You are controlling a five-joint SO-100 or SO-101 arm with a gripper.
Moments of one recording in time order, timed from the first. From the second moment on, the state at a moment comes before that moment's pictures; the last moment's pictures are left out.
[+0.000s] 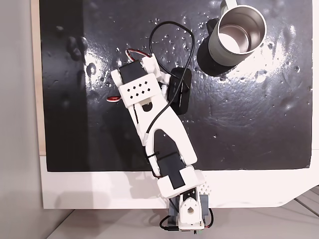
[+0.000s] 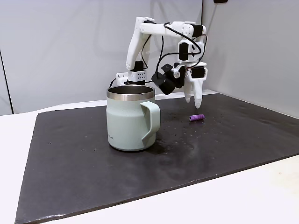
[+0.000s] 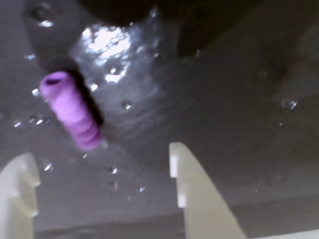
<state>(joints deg) -26.2 69.3 75.1 83.8 27.1</state>
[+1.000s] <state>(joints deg) -26.4 59.7 74.5 73.7 25.0</state>
